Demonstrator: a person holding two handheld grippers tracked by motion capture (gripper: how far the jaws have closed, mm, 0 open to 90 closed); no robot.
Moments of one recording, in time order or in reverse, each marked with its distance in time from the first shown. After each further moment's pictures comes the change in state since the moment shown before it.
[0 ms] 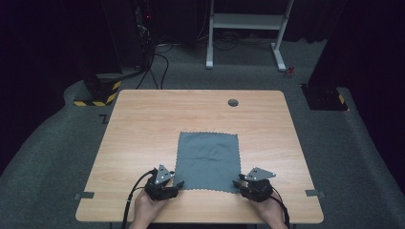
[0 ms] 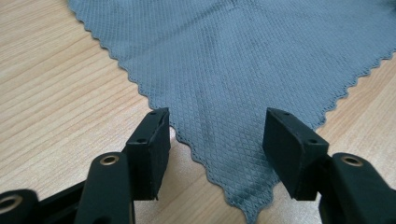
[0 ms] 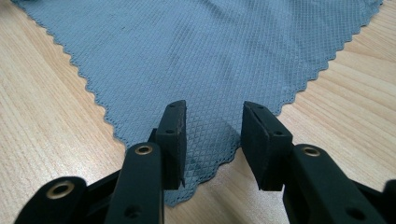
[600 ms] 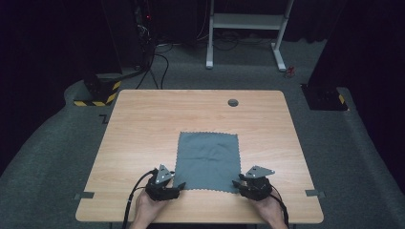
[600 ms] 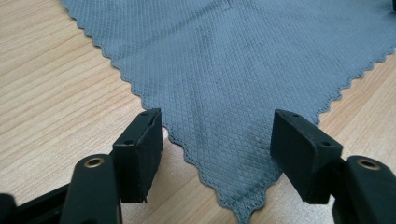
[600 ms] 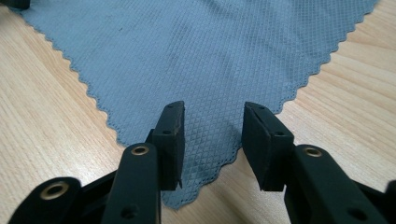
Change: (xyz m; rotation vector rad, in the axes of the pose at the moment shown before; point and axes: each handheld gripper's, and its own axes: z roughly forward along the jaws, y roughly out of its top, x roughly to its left) left arm 0.001 0.001 0.000 -0.003 -0.033 -0.026; right arm 0.000 0.007 0.000 0.046 0.007 0.053
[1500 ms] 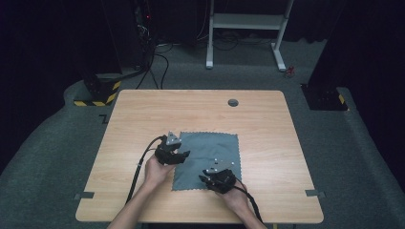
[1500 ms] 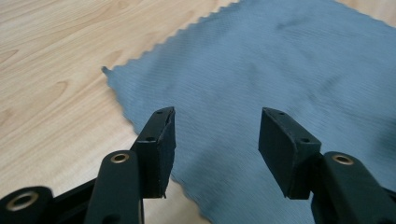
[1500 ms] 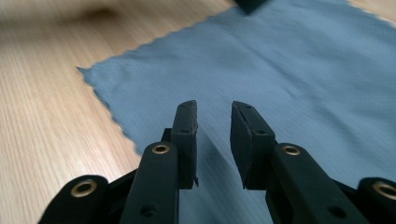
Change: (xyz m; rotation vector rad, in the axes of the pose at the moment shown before) left arm 0.061 0.084 0.053 0.038 0.038 0.007; right arm 0.064 0.068 0.058 -0.048 0.123 -0.151
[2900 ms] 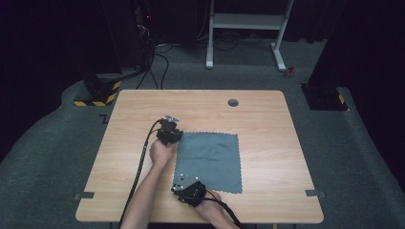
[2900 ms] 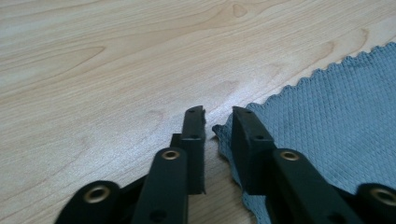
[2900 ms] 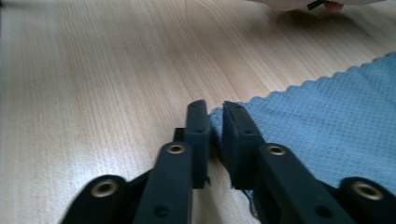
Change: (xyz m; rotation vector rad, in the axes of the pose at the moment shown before) left arm 0.056 0.026 0.052 0.059 0.156 -0.215; right arm 0.078 0.025 0.048 0.010 0.086 -0.192
